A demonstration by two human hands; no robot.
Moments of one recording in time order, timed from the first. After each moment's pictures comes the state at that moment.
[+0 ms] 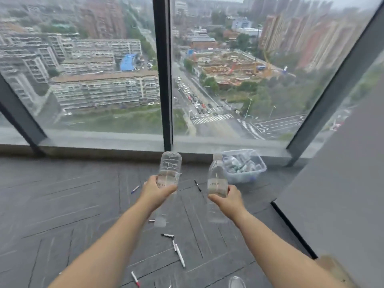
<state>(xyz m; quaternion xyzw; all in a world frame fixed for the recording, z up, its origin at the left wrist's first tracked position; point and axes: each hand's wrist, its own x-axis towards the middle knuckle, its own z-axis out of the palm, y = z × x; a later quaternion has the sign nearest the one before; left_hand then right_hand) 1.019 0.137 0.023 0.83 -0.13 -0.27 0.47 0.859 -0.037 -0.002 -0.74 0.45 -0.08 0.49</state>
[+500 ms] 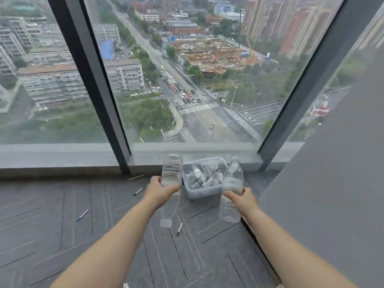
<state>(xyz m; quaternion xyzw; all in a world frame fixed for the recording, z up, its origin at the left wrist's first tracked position) 1.019 -0.244 0.010 0.84 -0.14 -0.33 0.41 0.821 -0.418 -0.006 -0.63 0.55 -0.09 0.53</state>
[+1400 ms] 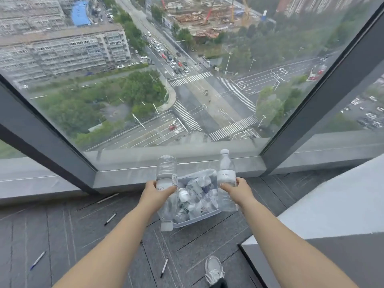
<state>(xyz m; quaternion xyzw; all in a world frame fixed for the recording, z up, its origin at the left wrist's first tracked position) 1.201 -0.571 -0.092 0.84 -0.07 -0.40 0.37 1.021 -0.749 -0.102 -0.60 0.59 -0.04 0.54</state>
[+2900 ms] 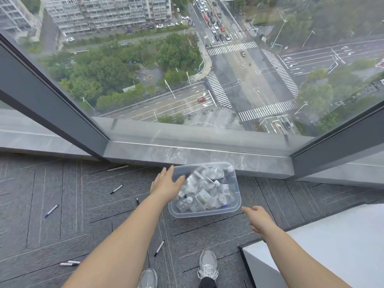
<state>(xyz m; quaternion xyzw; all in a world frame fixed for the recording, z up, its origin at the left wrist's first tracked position) 1.222 -0.658 -0.189 0.89 -0.13 -0.39 0.18 0.992 -0.842 -0.244 -0.54 0.62 0.19 0.54</state>
